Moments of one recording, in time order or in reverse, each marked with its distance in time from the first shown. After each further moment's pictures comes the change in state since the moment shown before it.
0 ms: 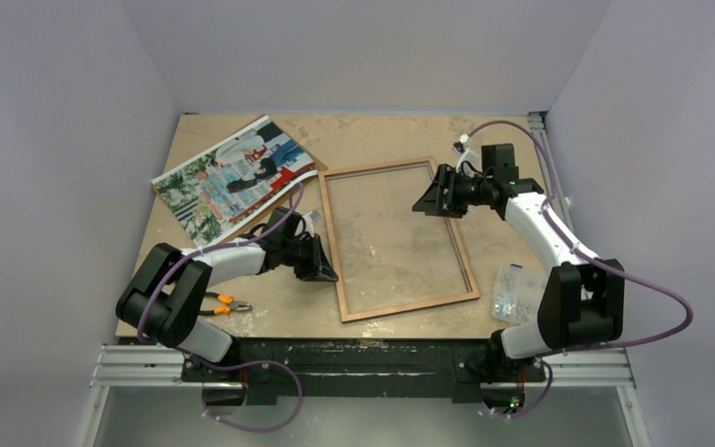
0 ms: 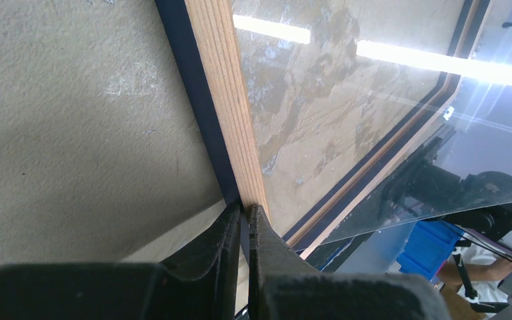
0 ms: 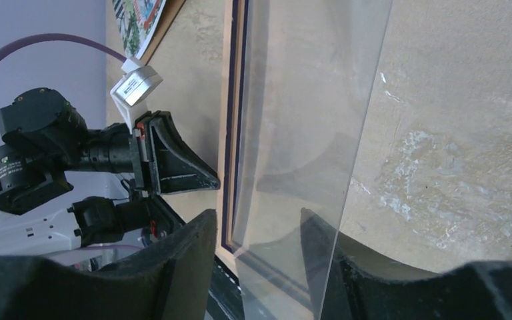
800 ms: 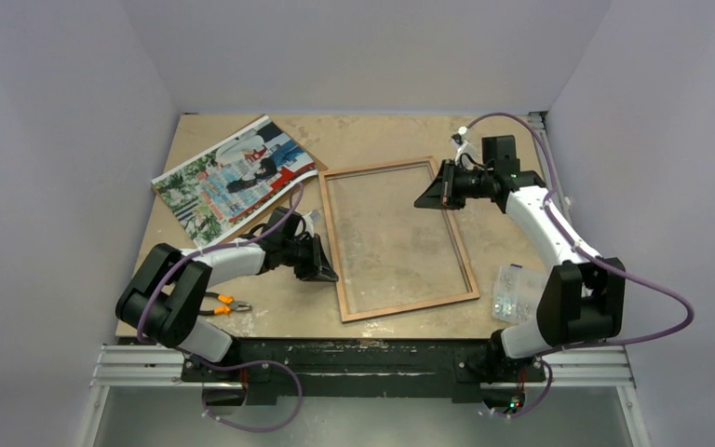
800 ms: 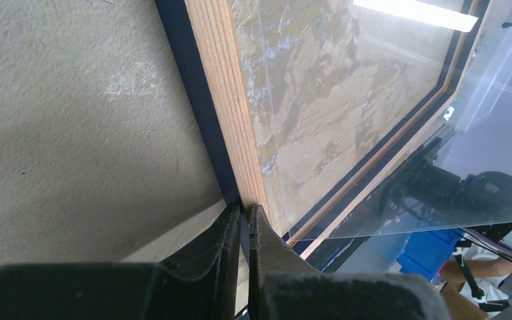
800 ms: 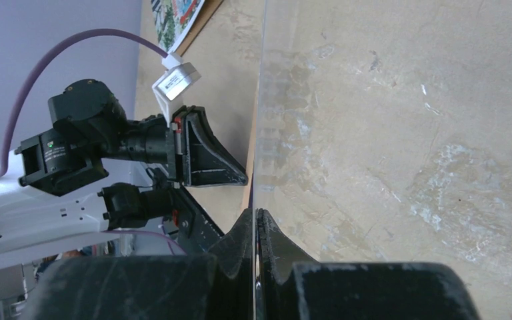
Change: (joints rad) left arm 0.000 -0.002 -0.002 0.001 -0.002 0.000; right arm 0.001 0.027 0.074 -0.042 -0.075 -0.003
